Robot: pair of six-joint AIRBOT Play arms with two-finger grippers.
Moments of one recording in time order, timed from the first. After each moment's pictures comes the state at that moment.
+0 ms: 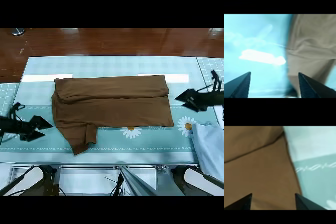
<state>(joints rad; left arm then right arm) 0.61 -1.11 0.56 1.03 -1.29 -1.30 -0.44 -1.21 0.87 -0.92 1.14 1.28</state>
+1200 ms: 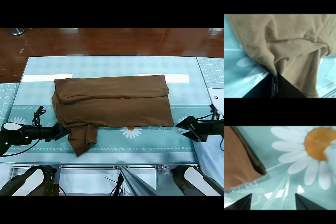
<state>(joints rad) 0.34 -1.04 0.29 0.71 -1.04 -1.04 -0.60 -1.07 0.53 -1.06 1.21 1.39</state>
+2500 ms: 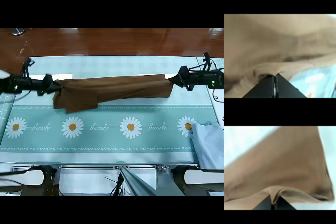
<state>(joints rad) 0.25 -1.52 1.17 0.70 -1.13 -1.24 -0.32 -1.56 1.23 -0.68 1.03 1.32</state>
